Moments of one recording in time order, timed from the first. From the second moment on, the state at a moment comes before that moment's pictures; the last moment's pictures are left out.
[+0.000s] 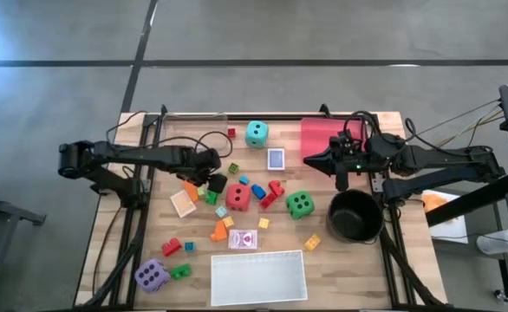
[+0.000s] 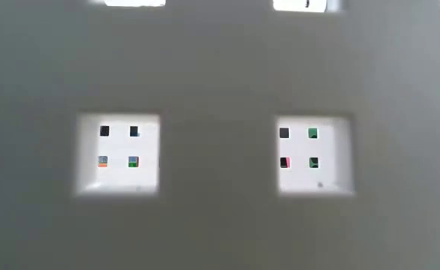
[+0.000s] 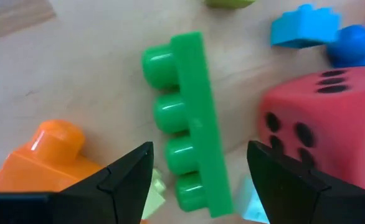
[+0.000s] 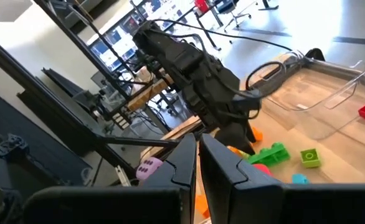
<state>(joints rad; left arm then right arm) 0.22 1.41 0.79 -0.65 0.04 -0.94 0.02 0.89 0.85 -0.06 0.08 0.67</state>
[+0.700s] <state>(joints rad) 0.22 1.56 0.79 -0.61 0.00 -0.92 0.01 0.89 0.85 -0.07 0.08 0.70</state>
